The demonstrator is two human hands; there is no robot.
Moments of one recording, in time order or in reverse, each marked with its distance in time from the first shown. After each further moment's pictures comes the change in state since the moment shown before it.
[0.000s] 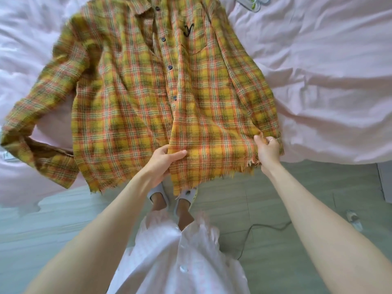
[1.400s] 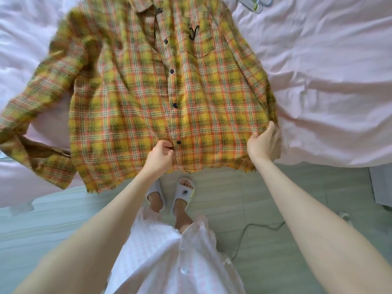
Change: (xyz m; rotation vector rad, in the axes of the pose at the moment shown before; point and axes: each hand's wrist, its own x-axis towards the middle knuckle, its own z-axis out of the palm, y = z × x) left_hand 0.023 -0.006 -0.008 0.720 0.265 0.233; right_hand -0.010 -0.026 0.018 -0.664 0.280 -0.178
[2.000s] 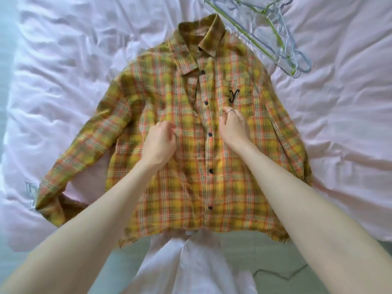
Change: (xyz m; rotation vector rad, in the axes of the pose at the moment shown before) left_hand 0.112 0.065 -0.151 0.192 0.359 0.240; right_hand 0.038 -0.253 0.035 -0.051 -0.282 -0.583
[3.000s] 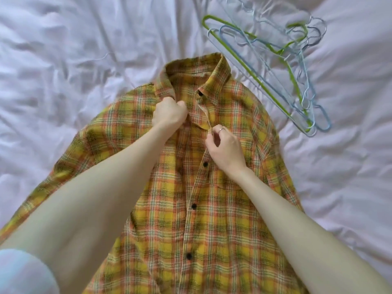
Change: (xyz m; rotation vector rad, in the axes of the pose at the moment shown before) left_hand 0.252 0.074 0.014 -0.115 0.022 -0.462; right_hand 0.151 -0.011 -0.011 0.196 -0.074 -0.274
